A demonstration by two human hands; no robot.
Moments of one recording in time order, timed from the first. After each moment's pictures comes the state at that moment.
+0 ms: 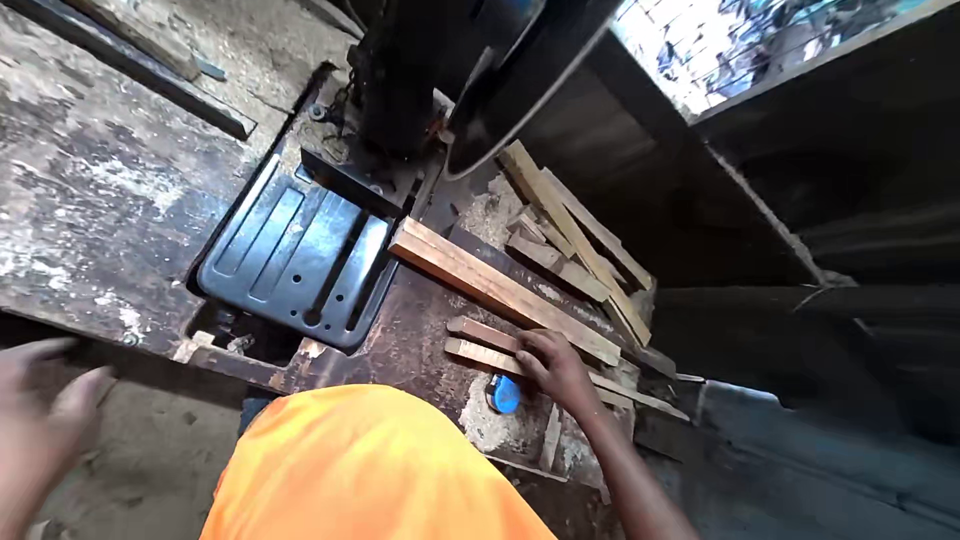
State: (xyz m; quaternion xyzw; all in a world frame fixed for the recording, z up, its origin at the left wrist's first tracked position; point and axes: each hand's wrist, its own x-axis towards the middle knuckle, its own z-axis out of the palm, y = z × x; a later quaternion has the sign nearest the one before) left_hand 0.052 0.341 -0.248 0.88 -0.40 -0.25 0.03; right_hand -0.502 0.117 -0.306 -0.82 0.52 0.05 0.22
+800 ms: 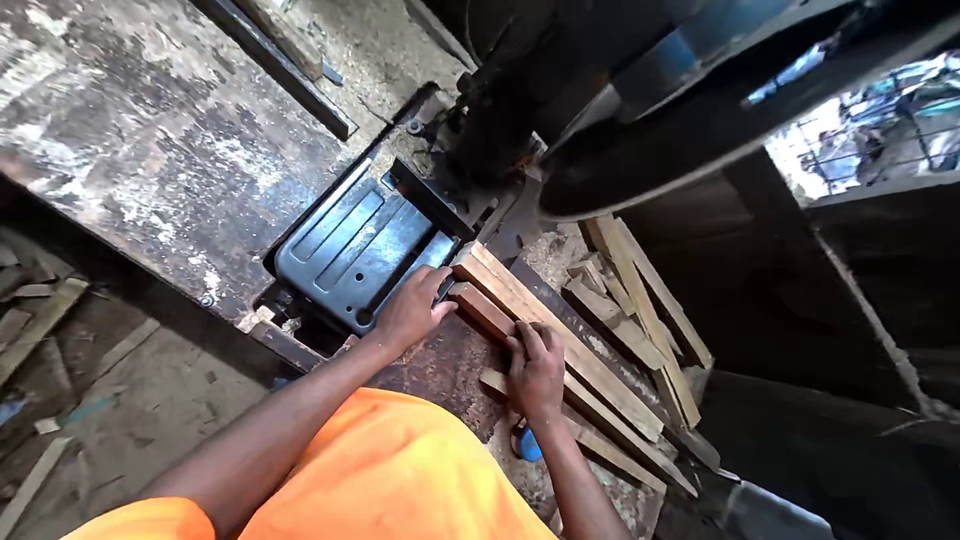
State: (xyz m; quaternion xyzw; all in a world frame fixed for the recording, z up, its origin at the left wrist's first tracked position) left_hand -0.108 0.151 -0.397 0.70 -0.52 -0.35 0.35; right_hand -0.367 0.109 -0.354 -0.87 0.49 -0.09 0.09
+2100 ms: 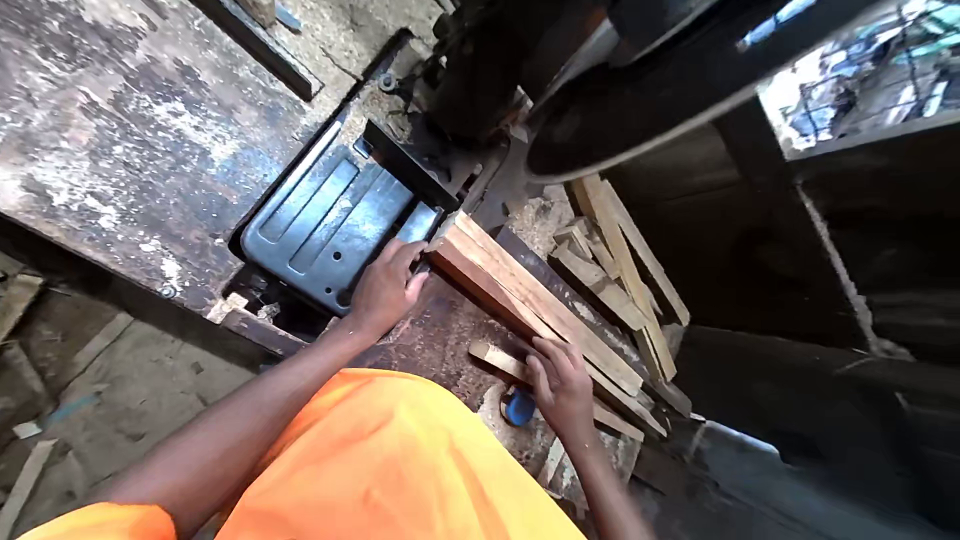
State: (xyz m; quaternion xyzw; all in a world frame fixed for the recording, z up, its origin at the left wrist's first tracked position) left_hand -0.102 0.162 -0.397 0.70 -0.51 -0.34 0.36; right_hand -0.454 0.139 -0.318 -0.86 0.48 -0.06 0.15
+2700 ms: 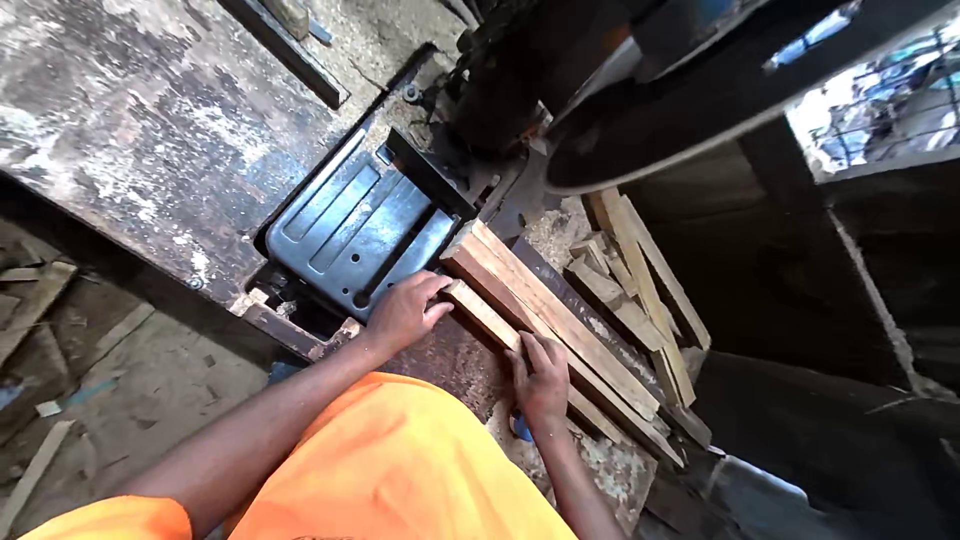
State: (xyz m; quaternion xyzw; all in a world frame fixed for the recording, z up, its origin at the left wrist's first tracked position) left_hand -0.118 0.183 -0.403 0.65 -0.55 -0.35 0.39; right_hand -0.399 0.141 -0.351 -0.85 0.50 -0.07 0.11
